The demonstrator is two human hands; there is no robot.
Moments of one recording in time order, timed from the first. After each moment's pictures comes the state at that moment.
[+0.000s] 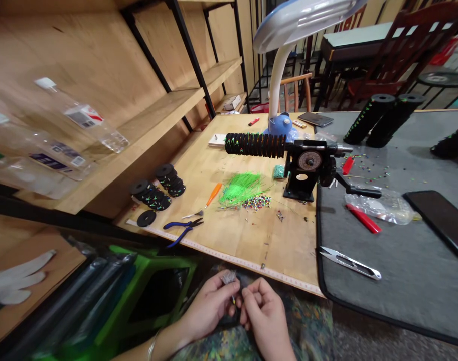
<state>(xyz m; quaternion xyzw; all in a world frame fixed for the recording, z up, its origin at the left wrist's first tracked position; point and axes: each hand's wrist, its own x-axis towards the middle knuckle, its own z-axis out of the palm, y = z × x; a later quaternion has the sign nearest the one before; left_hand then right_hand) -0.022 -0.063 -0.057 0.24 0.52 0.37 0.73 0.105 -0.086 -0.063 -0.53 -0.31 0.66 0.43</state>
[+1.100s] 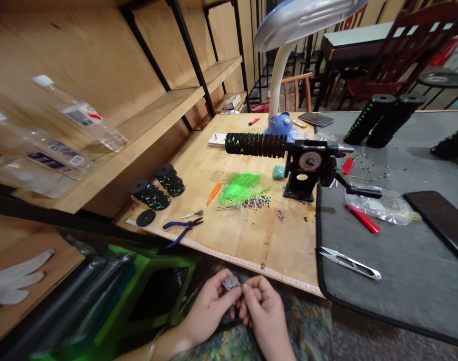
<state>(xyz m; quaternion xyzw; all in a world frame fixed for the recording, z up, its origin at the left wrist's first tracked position) -0.022 -0.064 -0.038 0.41 0.51 0.32 0.68 0.102 -0.079 -0.060 -0.53 -0.28 0.68 0.43</state>
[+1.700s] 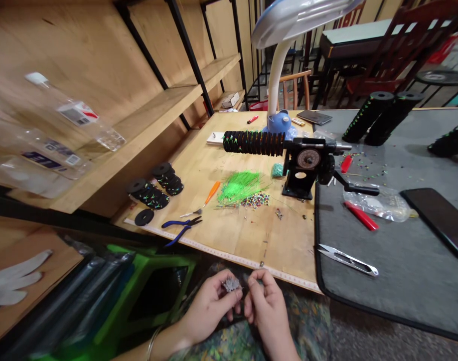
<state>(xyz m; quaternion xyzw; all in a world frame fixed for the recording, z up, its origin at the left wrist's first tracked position) -0.024 -0.065 -0.036 0.42 0.54 0.28 0.68 0.107 -0.080 -0.068 -0.51 -0.25 0.68 0.46</state>
